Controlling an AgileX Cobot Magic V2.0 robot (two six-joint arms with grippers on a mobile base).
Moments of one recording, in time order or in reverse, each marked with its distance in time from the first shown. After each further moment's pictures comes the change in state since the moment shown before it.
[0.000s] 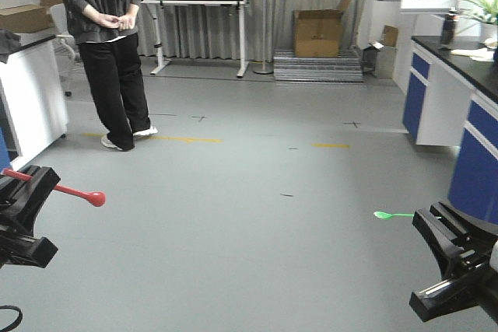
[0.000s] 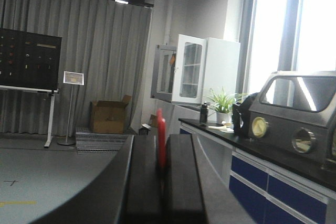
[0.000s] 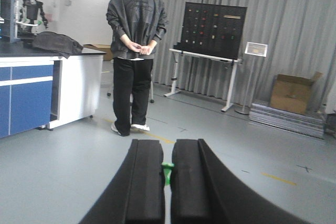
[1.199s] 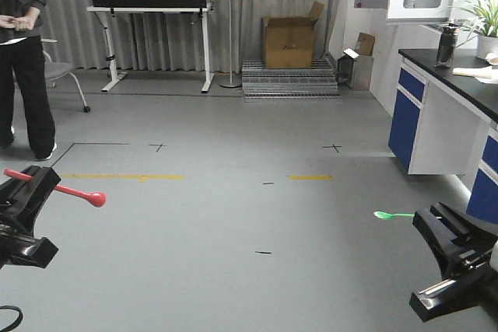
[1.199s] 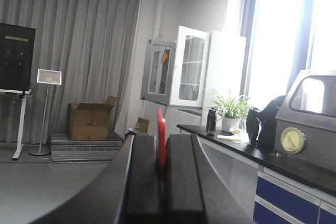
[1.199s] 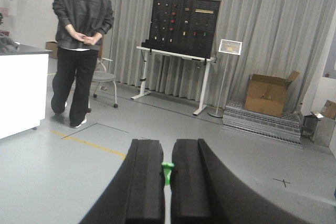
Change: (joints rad) left arm 0.000 0.000 0.000 0.000 0.000 0.000; right arm 0.000 0.000 0.000 0.002 0.000 0.000
